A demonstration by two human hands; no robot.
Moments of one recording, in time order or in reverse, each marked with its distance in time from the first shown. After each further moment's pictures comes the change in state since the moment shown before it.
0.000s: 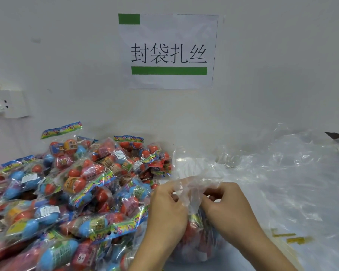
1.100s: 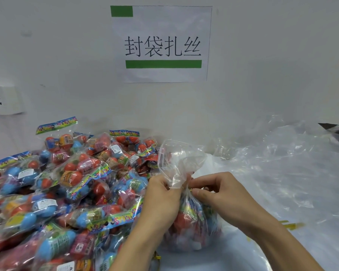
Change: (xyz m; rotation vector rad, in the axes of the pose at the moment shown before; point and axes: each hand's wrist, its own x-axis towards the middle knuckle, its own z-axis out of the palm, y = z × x) left_hand 0.001 0.002 -0.002 -0.033 0.005 -0.121; right_hand 0.006 0.007 -0.019 -0.004 -0.175 0.050
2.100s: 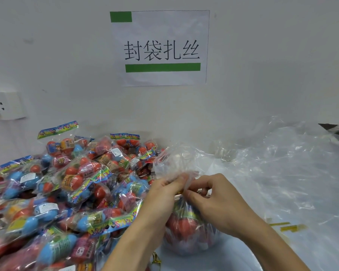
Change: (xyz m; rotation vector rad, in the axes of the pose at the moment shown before) left_hand 0.005 0.003 -0.003 -0.289 -0.150 -0.212; right_hand -0.003 -0.012 0.013 -0.136 0.018 -0.141
